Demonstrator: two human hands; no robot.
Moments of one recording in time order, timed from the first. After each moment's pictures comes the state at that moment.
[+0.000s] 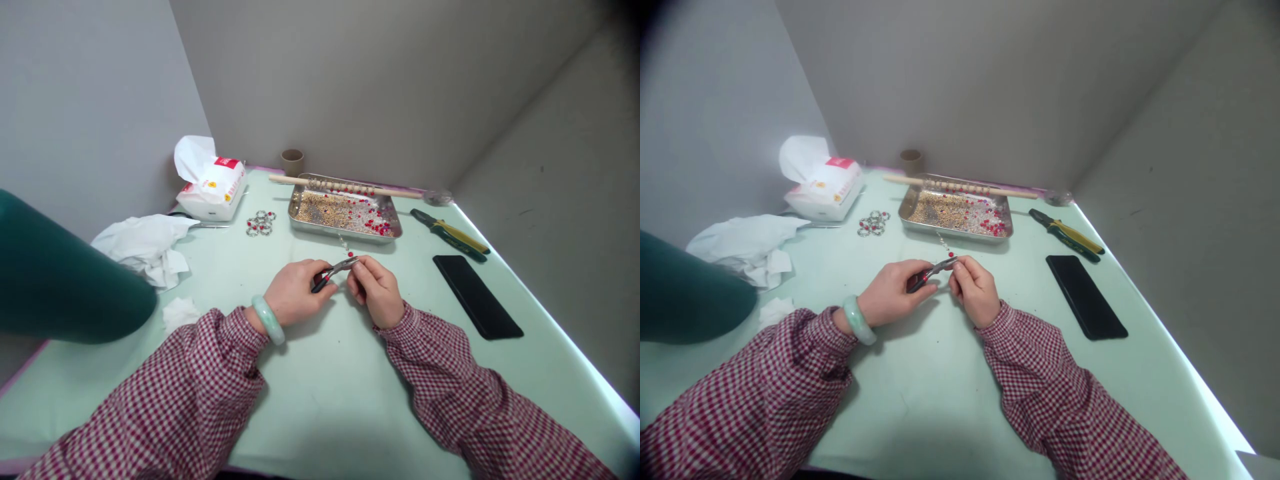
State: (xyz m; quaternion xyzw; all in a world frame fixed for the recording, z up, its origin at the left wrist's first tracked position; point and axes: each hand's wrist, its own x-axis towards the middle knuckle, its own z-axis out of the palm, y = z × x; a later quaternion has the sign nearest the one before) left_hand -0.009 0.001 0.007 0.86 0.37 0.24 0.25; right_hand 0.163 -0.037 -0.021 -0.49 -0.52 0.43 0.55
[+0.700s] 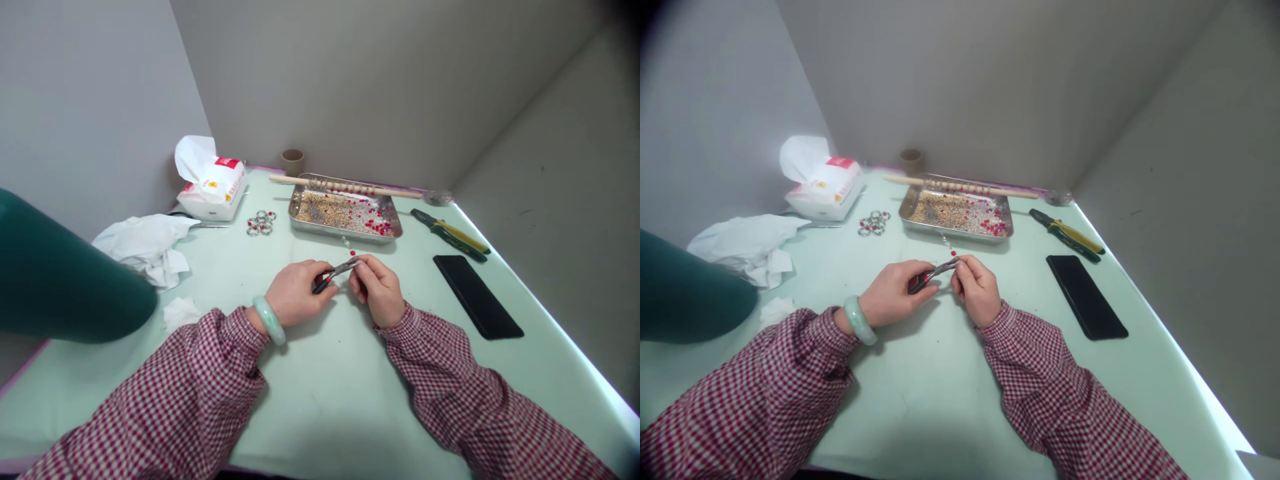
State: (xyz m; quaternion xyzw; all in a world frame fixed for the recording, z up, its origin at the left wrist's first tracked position) left_hand -0.010 0.001 0.006 0.87 0.37 0.23 0.24; right_hand 0.163 -0.036 -0.020 -0.51 -0.50 0.41 0.57
